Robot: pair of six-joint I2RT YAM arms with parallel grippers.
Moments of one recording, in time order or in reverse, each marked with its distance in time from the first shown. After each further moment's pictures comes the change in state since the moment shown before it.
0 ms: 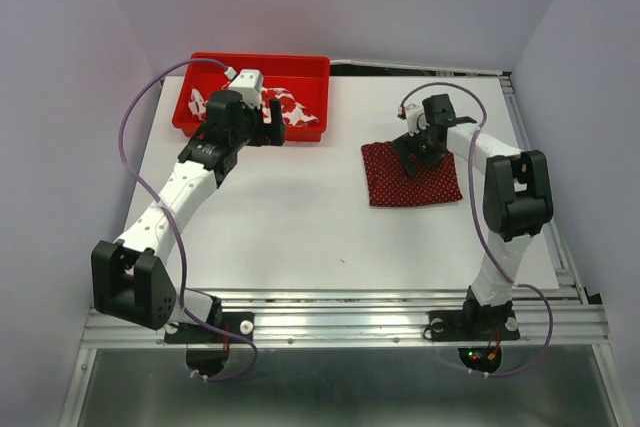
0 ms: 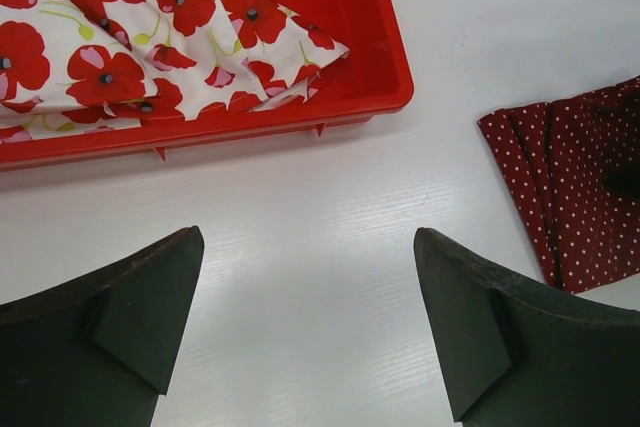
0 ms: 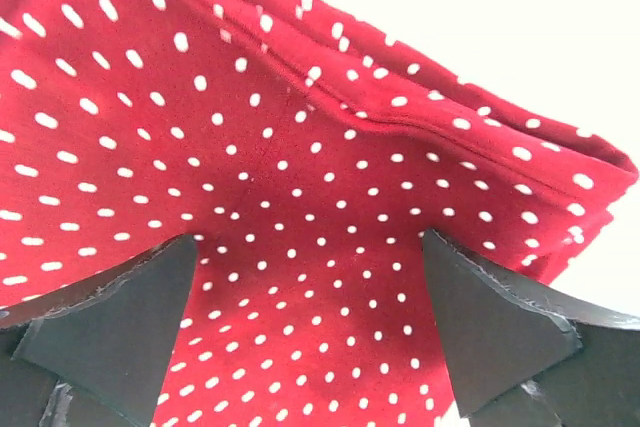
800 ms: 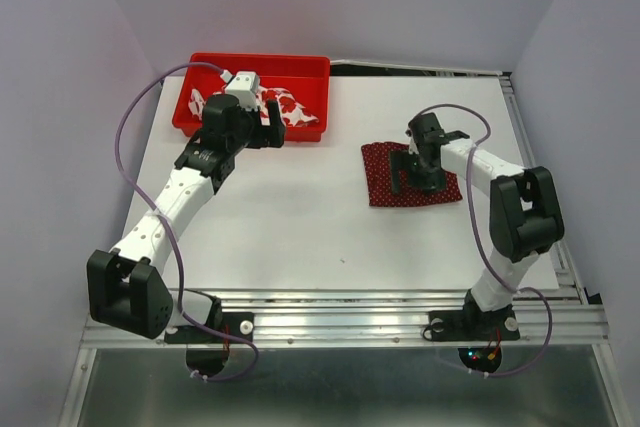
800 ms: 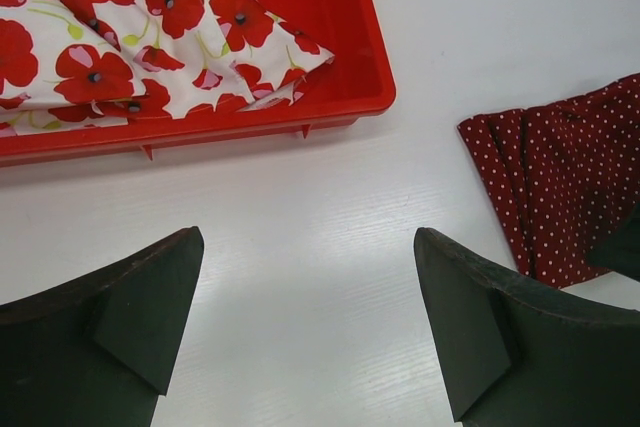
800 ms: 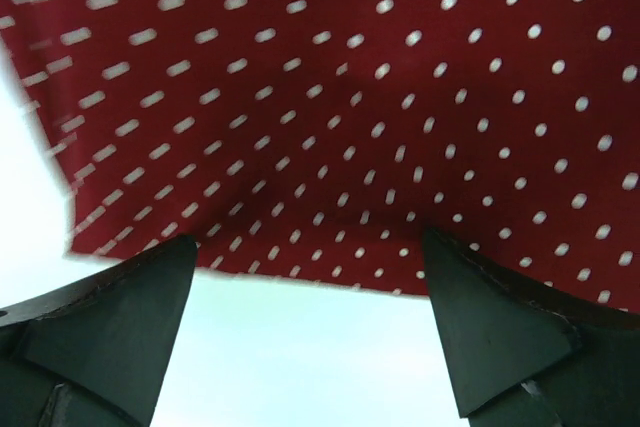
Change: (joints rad) left arm 0.000 -0.046 -0.036 0.021 0.018 -0.036; right arm 0.114 -0.198 -0.146 -0.176 0.095 0.617
